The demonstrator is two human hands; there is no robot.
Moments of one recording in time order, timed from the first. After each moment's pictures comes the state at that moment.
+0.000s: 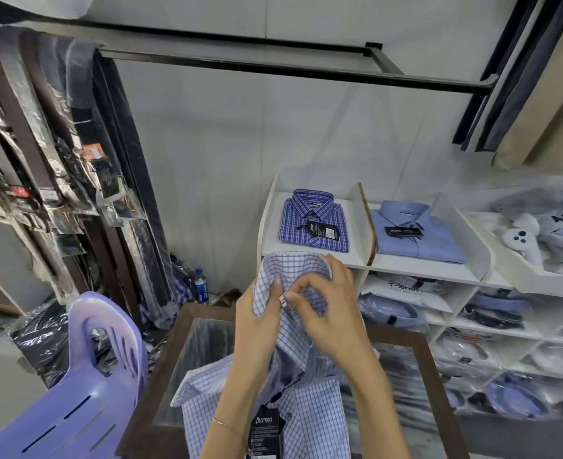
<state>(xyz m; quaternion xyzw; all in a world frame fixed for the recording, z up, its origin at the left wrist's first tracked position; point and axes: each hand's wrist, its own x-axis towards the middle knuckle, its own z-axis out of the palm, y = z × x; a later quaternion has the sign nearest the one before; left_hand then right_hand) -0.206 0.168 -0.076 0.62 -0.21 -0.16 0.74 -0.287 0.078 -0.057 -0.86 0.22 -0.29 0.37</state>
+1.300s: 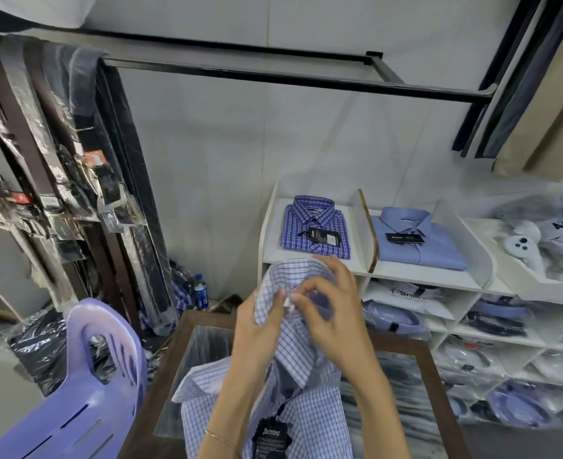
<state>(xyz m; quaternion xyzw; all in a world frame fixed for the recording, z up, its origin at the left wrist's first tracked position) -0.201 0.174 -0.068 0.62 -0.20 -0.22 0.73 -0.278 0.074 -0.061 -0.83 0.20 -0.34 0.38</state>
